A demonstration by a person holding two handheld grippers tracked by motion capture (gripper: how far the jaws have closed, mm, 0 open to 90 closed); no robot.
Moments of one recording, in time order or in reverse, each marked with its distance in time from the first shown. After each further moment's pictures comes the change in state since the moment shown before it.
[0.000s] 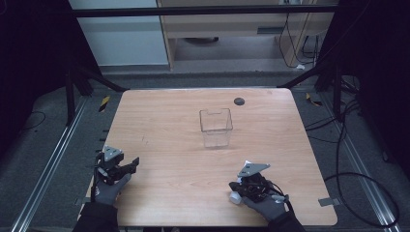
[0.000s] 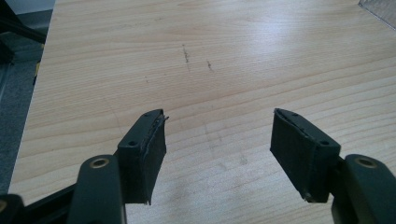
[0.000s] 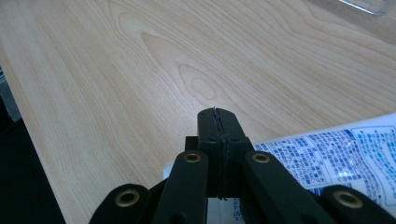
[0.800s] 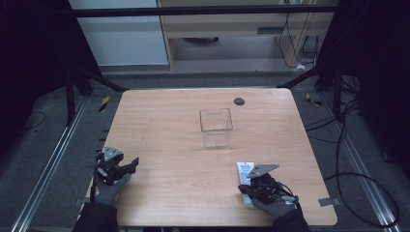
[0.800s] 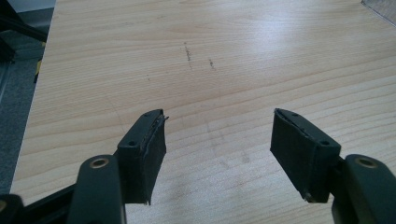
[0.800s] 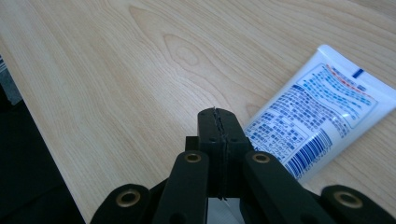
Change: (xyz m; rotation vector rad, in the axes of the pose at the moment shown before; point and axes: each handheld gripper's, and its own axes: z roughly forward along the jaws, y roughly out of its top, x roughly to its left) left arm 0.001 -0.001 0.000 0.007 0.003 -0.003; right arm -0.013 -0.013 -0.018 0.057 -0.002 0.022
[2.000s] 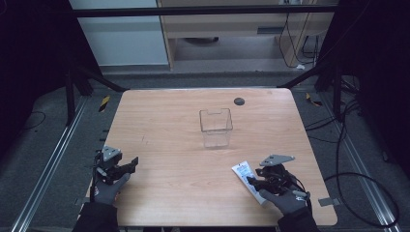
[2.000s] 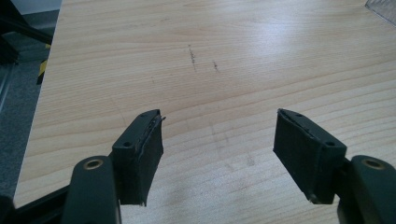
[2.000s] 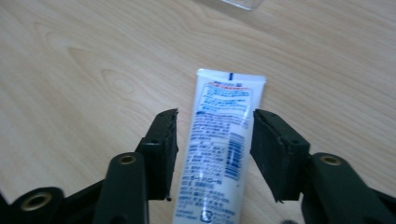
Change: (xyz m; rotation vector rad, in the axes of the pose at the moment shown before) left arm 0.002 0.000 0.000 -0.012 0.009 -0.003; right arm -0.023 0.009 -0.027 -0.064 -0.172 0.115
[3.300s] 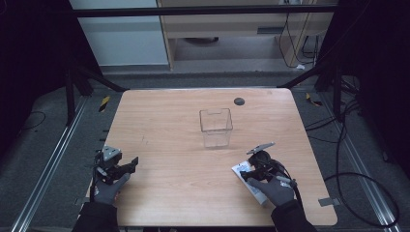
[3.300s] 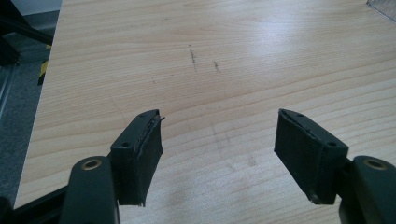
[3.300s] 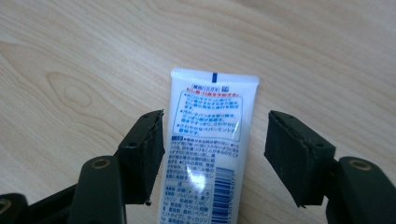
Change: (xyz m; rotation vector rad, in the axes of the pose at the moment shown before) left arm 0.000 0.000 0.001 0.006 0.000 0.009; right arm -0.003 0.029 0.043 0.198 -0.067 0.049
